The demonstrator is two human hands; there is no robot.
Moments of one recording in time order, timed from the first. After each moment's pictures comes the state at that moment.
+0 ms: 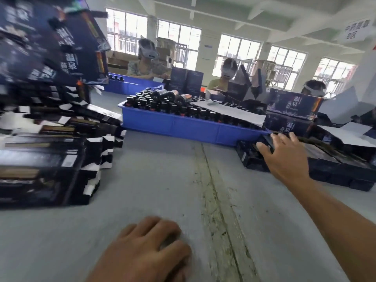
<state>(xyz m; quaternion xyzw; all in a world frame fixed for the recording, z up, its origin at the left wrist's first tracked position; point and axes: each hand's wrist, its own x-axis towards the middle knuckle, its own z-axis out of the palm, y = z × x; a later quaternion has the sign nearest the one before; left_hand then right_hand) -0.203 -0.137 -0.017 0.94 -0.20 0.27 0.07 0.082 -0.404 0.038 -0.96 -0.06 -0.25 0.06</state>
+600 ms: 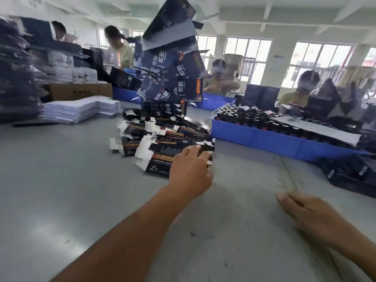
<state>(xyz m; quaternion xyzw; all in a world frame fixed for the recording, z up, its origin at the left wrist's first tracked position) -0.208 -0.010 0.008 0.95 0.16 0.26 0.09 -0.122 -0.286 0.019 -0.92 -0.27 0.01 0.28</state>
